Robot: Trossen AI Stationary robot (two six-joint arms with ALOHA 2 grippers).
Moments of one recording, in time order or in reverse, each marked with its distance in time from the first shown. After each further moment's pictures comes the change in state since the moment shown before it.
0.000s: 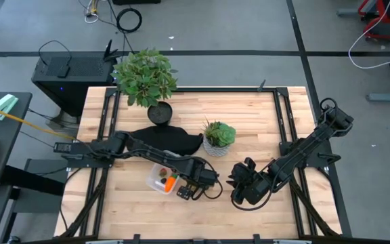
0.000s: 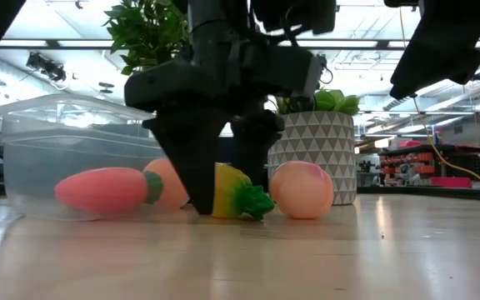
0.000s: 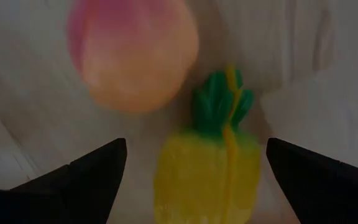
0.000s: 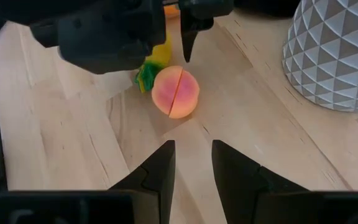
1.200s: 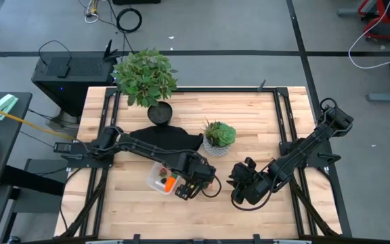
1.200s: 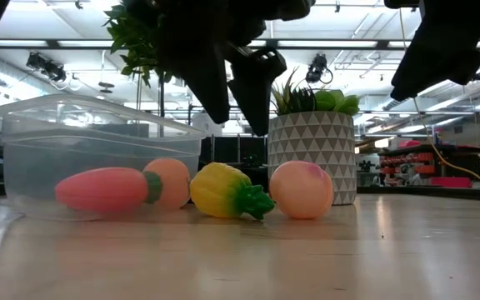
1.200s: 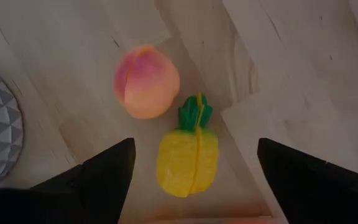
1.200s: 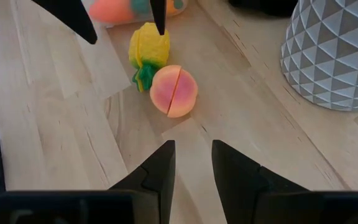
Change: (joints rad) left arm -0.004 -0.145 0.007 -0.005 0.043 0.019; right arm 0.000 0.000 0.000 -0.009 0.000 0.001
